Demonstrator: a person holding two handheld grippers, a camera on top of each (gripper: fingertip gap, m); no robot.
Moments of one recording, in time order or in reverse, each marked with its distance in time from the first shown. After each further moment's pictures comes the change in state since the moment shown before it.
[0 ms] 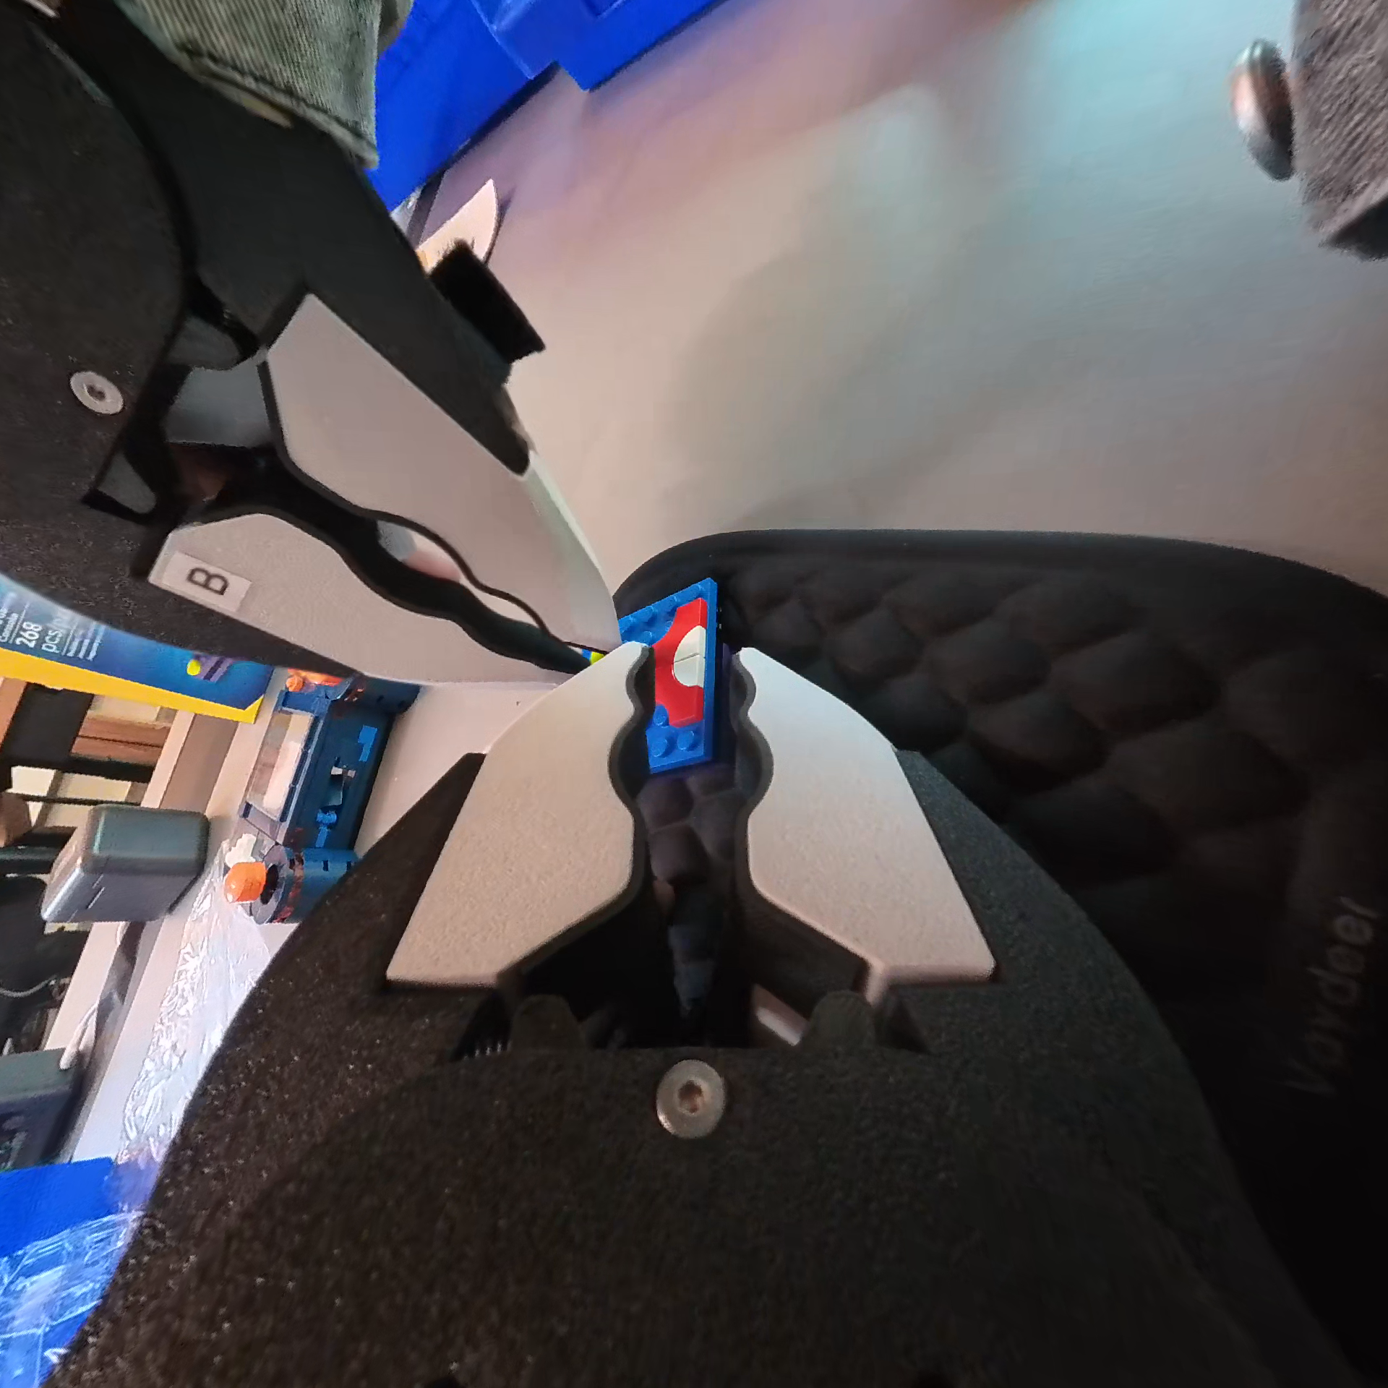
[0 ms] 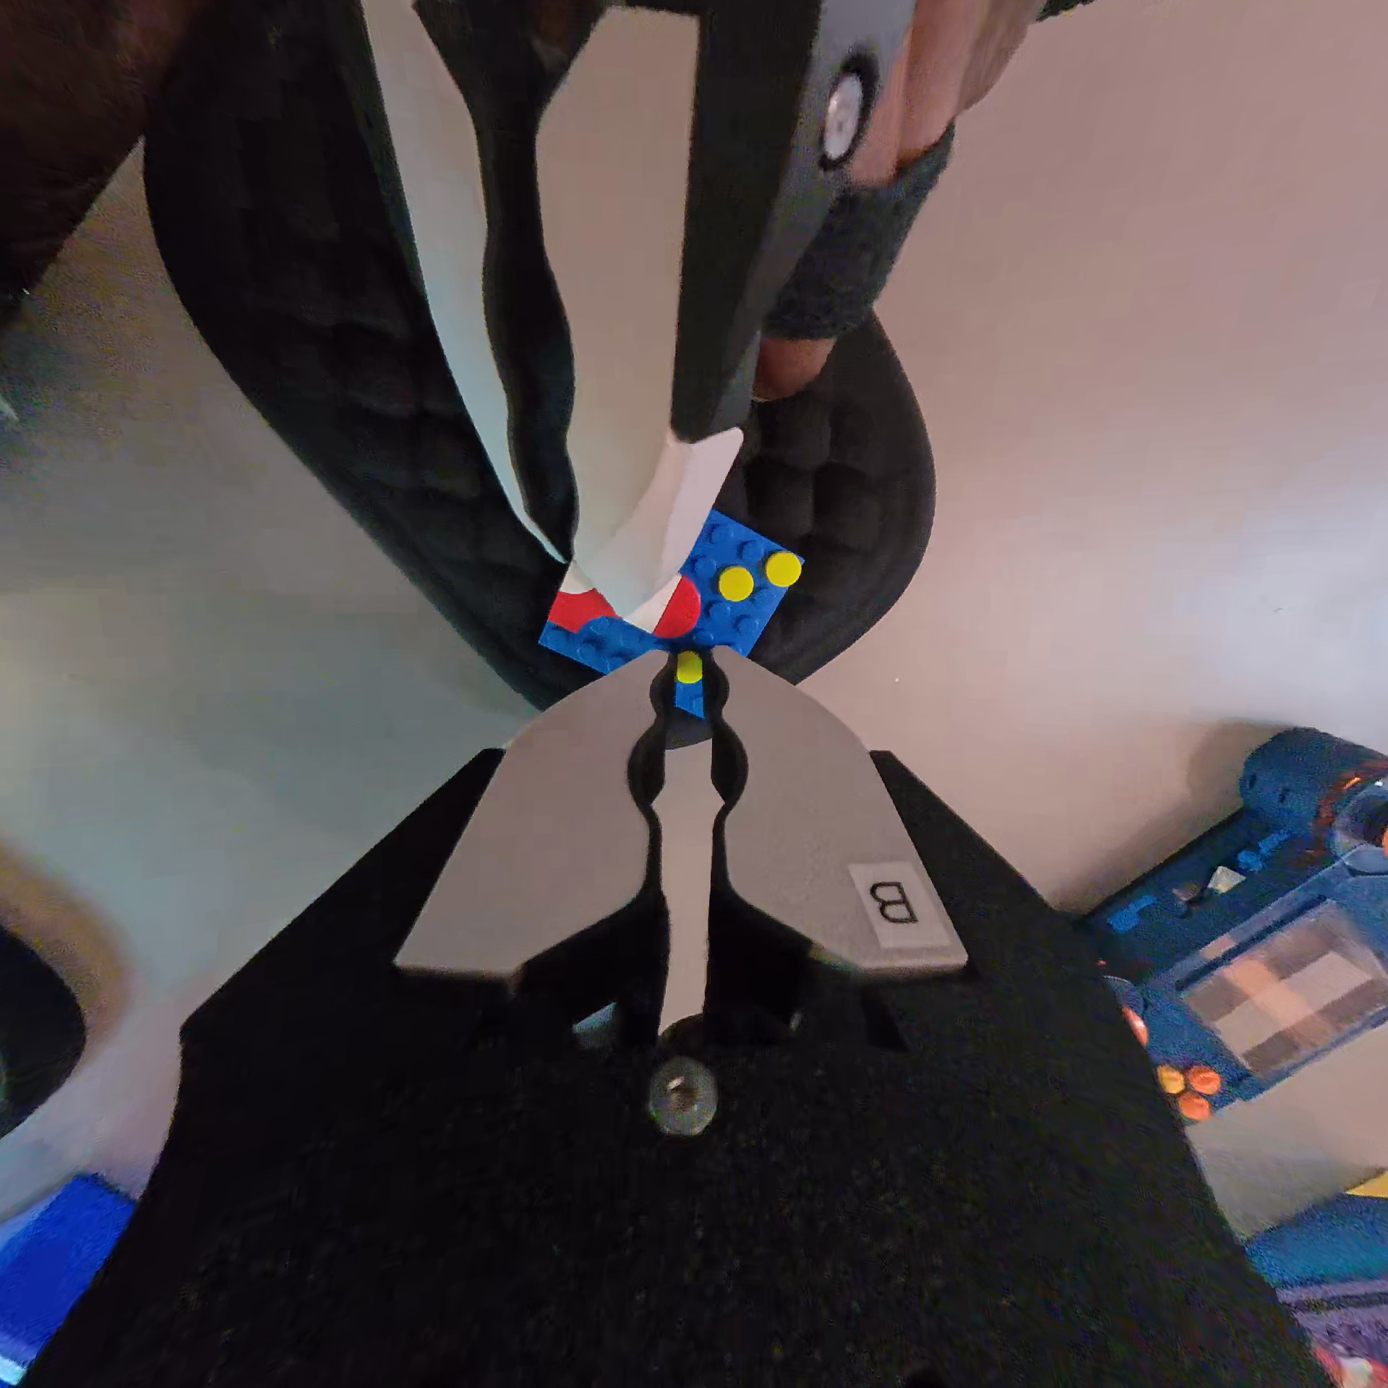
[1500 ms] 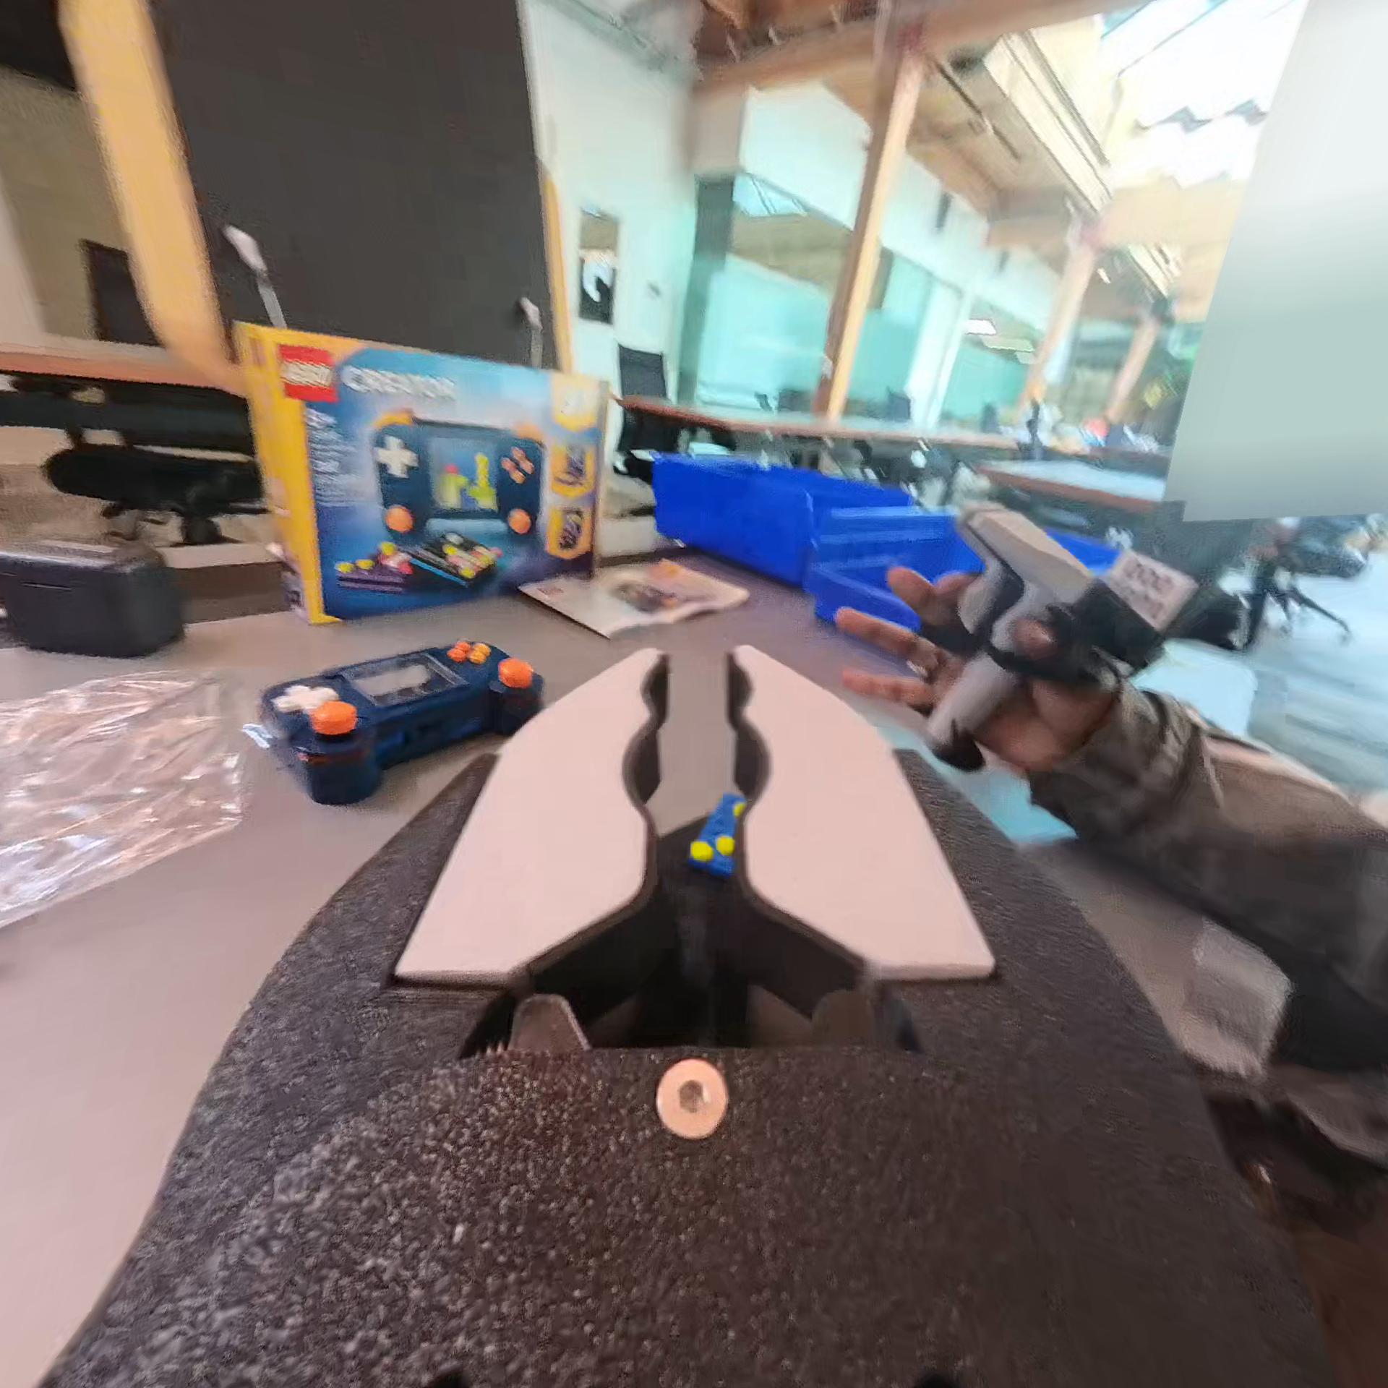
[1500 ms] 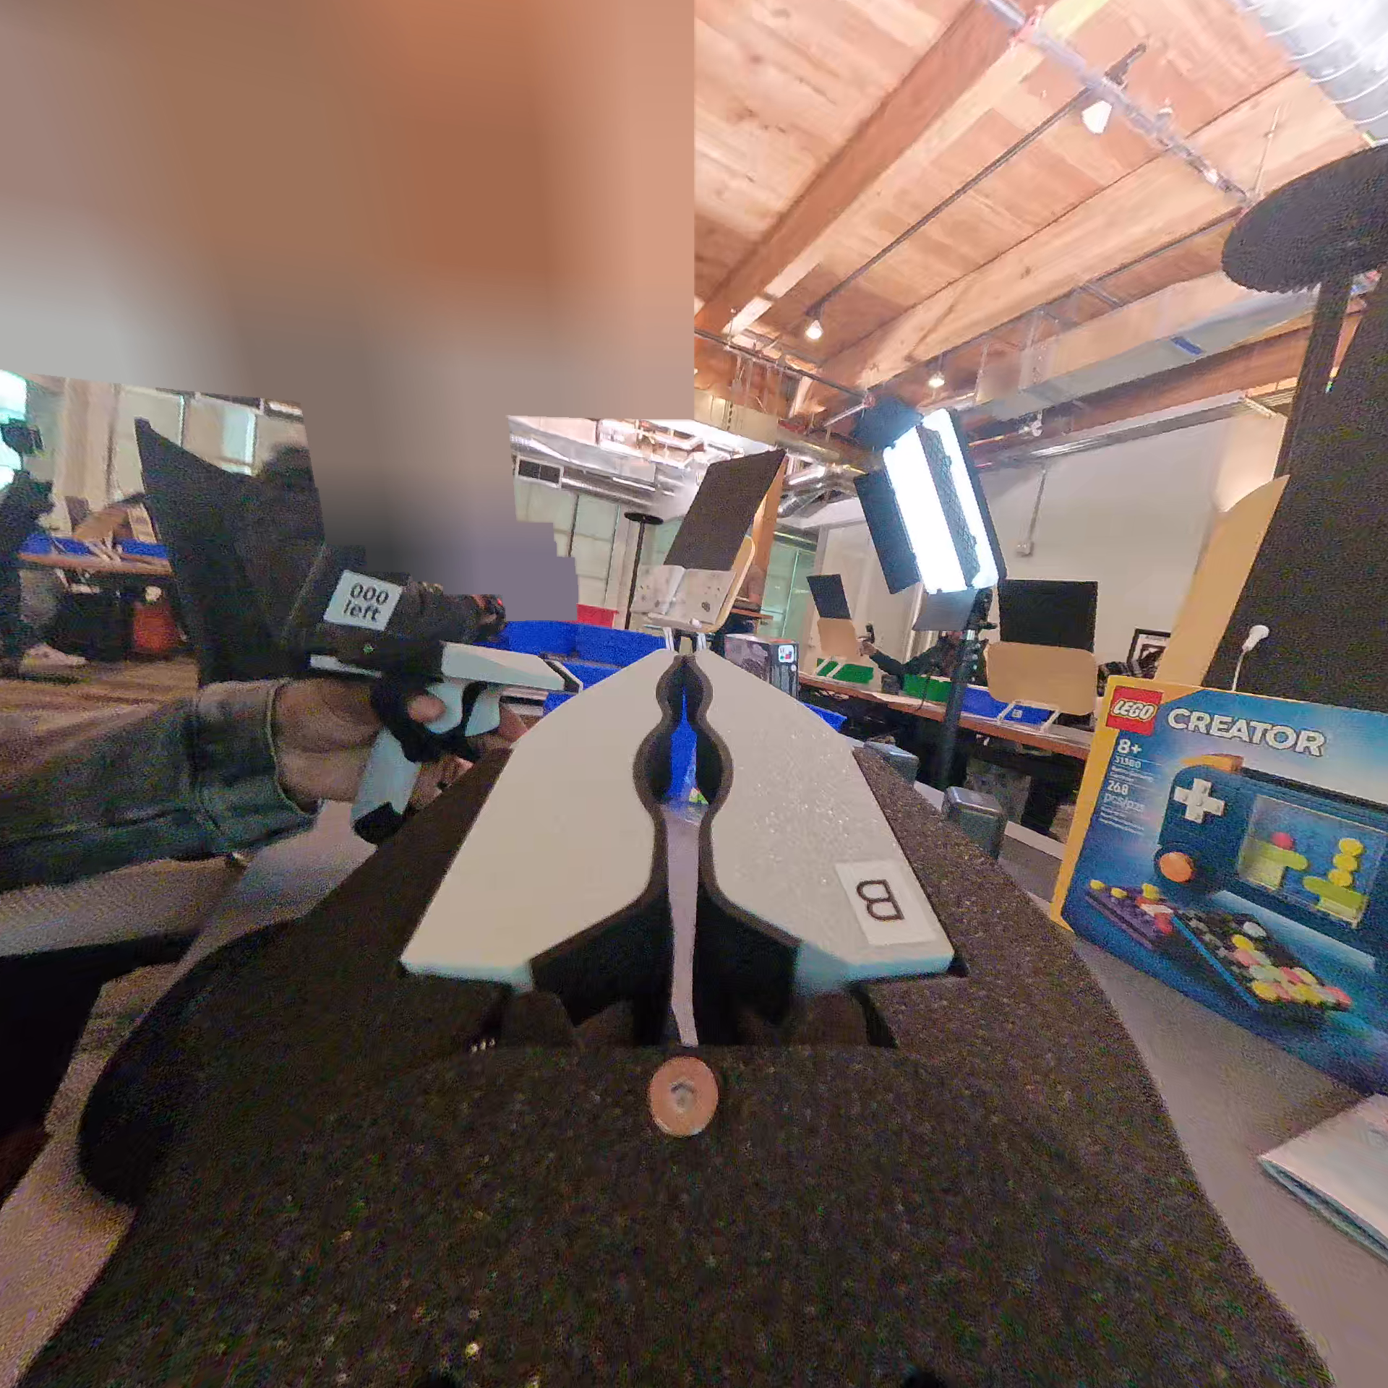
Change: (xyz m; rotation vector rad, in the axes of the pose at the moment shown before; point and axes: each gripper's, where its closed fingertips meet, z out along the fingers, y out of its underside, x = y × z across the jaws) left arm -0.095 -0.013 -0.104 0.584 -0.218 -0.863; right arm -0.057 -0.013 -0.154 1.392 1.331 0.426
